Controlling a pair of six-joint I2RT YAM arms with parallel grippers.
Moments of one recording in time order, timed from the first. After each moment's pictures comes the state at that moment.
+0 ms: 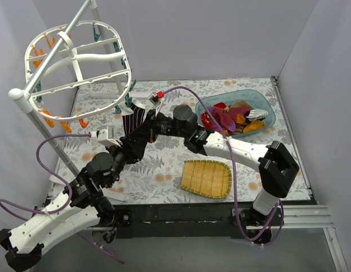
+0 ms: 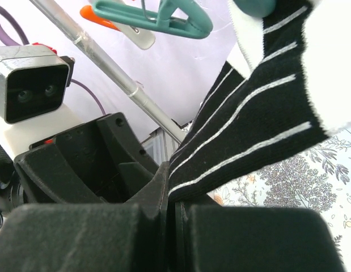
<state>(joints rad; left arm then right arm) -0.88 0.51 0.63 -0.26 -0.51 -0.70 0.99 1.67 1.26 0.45 -0.48 0.68</state>
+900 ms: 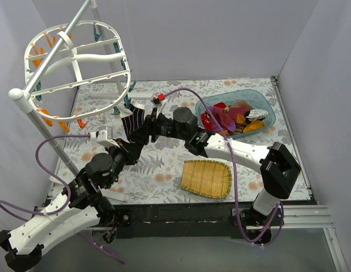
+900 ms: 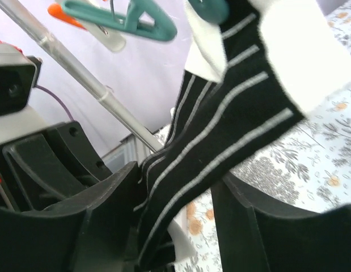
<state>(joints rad) -0.88 0.49 0.63 -0.28 -0.50 -0.71 1.00 1.68 1.26 0.43 -0.38 0.60</state>
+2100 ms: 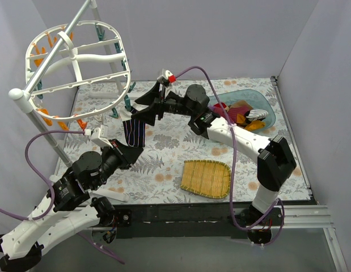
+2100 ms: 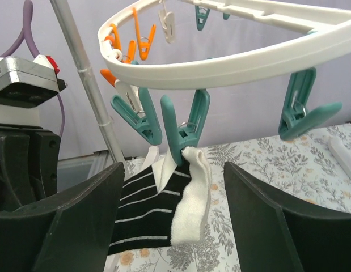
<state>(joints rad) -0.88 0.48 0.82 -0.54 -0.32 -0.82 0.84 1.73 1.43 0.57 -0.68 0.35</state>
